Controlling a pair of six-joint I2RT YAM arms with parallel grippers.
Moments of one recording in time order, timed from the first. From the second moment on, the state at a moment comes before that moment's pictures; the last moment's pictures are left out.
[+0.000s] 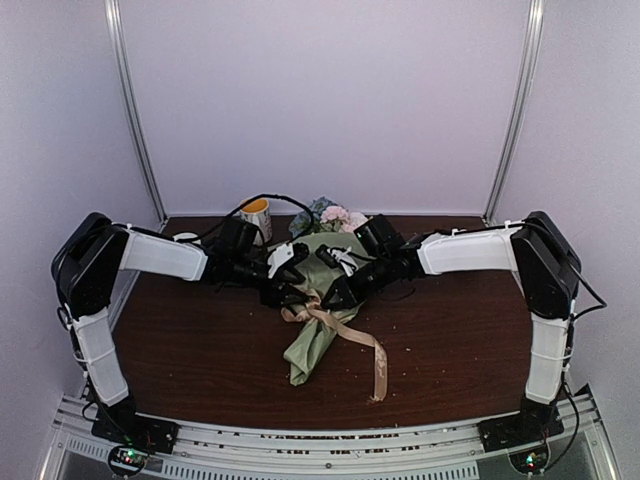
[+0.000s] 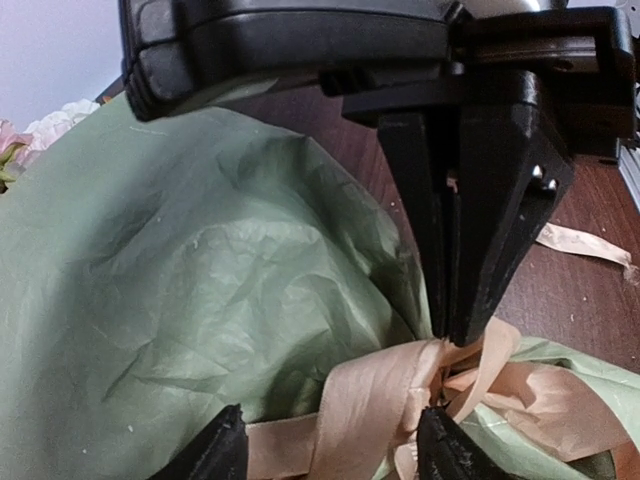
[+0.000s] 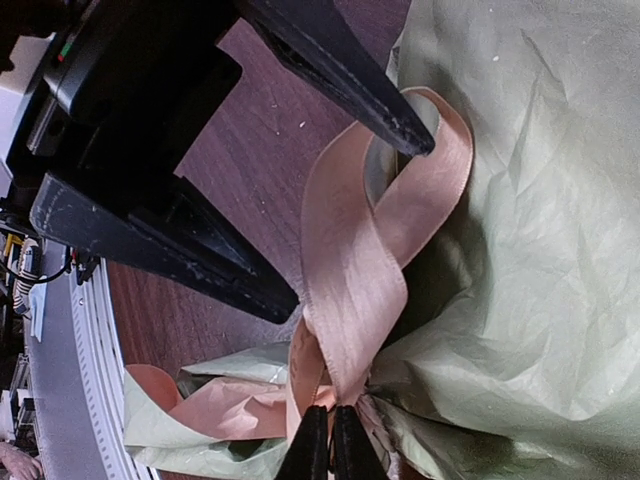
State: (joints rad) left arm -0.59 1.89 1.11 0.08 0.68 0.51; right arm 0.73 1.98 1.36 -0.25 -0.59 0.14
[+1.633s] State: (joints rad) left arm -0.61 1.87 1.01 0.04 0.53 0.51; right arm 0.73 2.02 1.37 -0.27 -0.57 0.17
